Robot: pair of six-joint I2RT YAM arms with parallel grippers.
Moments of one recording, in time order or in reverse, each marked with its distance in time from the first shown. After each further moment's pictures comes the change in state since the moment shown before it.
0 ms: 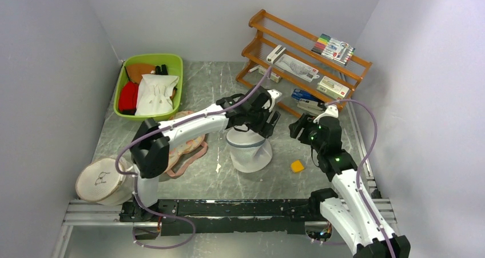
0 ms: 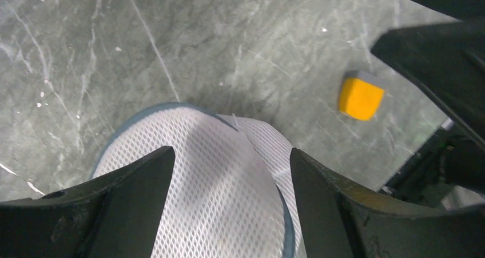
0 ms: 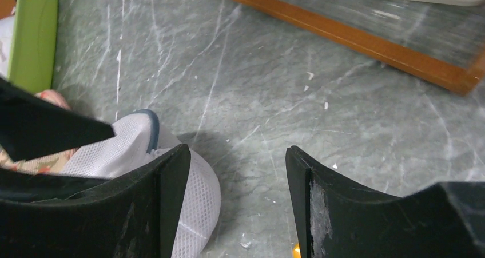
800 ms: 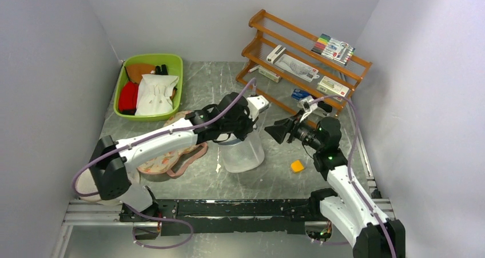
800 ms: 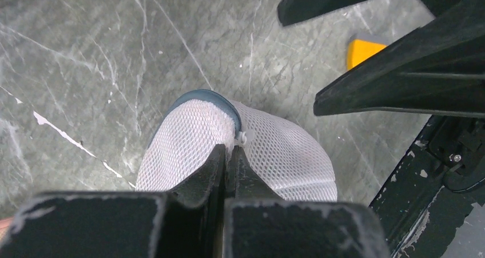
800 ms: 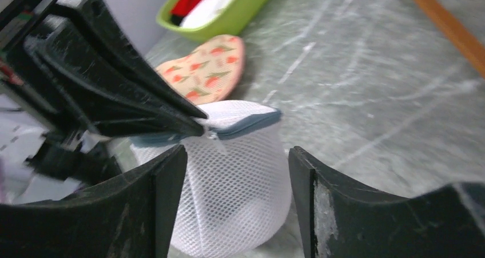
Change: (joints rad) left arm -0.017 -0.301 -0.281 0.111 -0.053 0.204; right arm -0.003 0.081 -0.114 0.518 -0.673 -0.066
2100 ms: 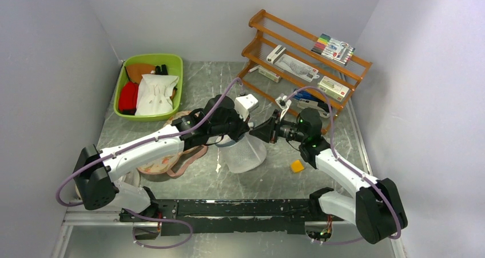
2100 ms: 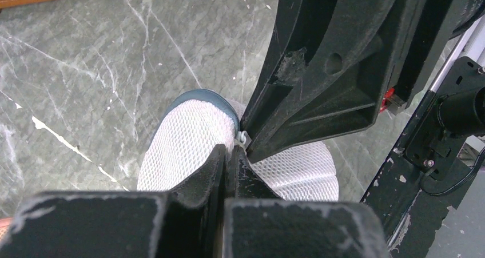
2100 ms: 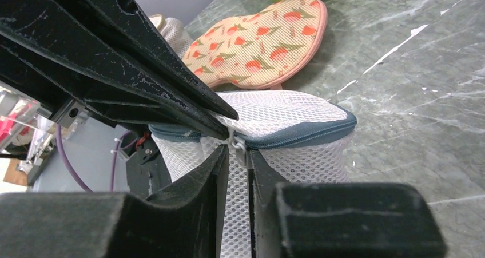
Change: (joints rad) left arm 0.024 -0.168 -0.164 0.145 0.043 -0.029; right arm 0.182 0.315 0.069 0.235 -0.207 0.009
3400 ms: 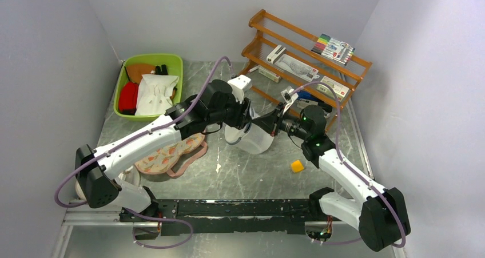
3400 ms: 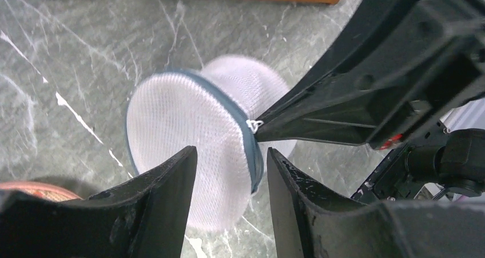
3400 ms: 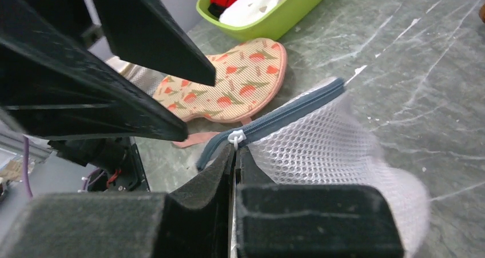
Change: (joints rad) left arm 0.042 0.023 0.201 -0.167 -0.080 -0.151; right arm 0.011 -0.064 0.073 -0.093 0.184 -0.036
